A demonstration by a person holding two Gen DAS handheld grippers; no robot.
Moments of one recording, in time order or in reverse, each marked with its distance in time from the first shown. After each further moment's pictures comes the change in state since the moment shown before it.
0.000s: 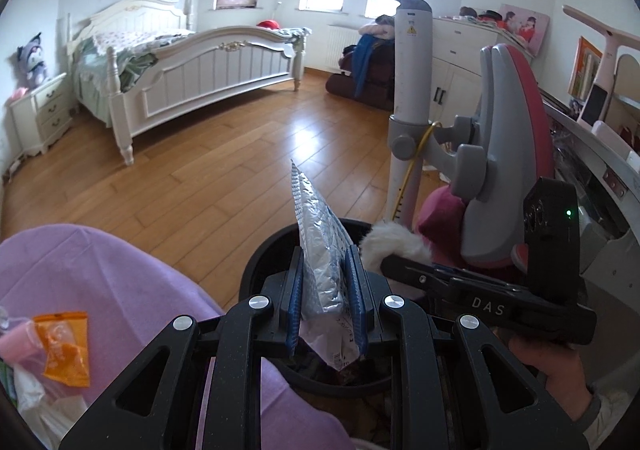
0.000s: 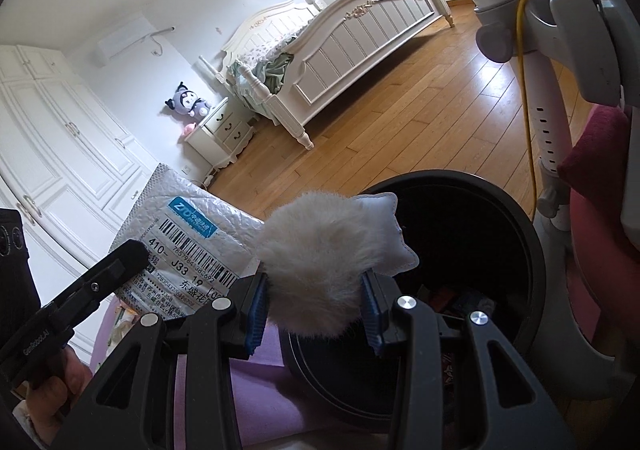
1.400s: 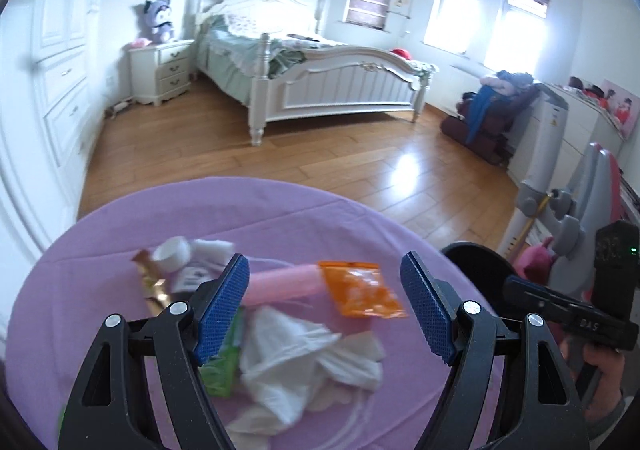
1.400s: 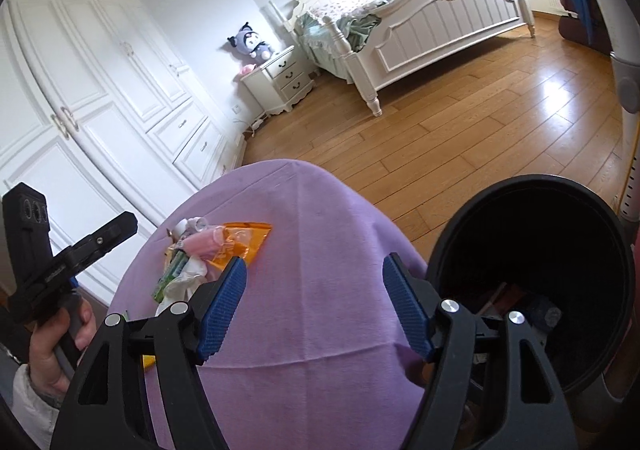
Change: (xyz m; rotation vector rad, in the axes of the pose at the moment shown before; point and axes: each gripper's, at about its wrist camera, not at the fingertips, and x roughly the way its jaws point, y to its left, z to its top) left arm -0.172 0.214 -0.061 -0.307 -0.076 0.352; right arm 0.045 0.162 -0.030 -0.276 0.175 0.125
